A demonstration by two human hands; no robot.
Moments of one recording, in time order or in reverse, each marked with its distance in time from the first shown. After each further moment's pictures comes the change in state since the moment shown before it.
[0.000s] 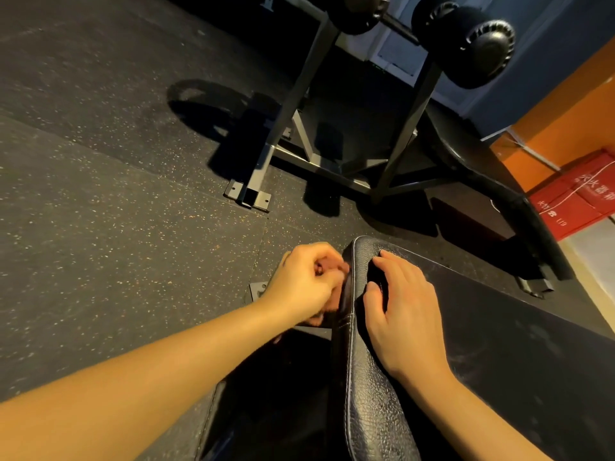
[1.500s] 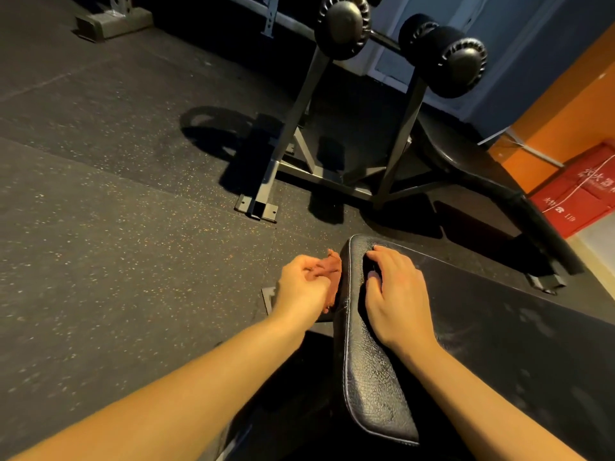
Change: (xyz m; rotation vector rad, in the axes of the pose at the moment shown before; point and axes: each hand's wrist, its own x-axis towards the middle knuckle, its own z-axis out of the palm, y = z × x) left_hand -0.034 0.020 0.018 -0.372 0.193 -0.311; right_hand 0.002 0.005 -0.002 0.075 0.024 -0.022
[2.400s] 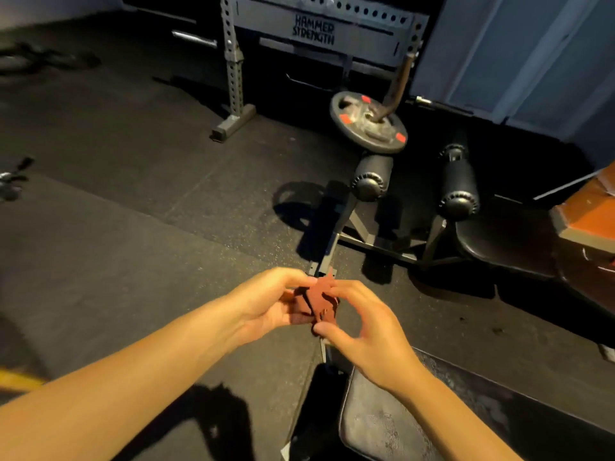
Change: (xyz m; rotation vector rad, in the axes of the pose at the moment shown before) left_hand -0.195 0.425 -0.049 -0.057 -0.109 -0.297; right_hand 0.085 -0.193 -0.345 0.612 -0.393 -0.337
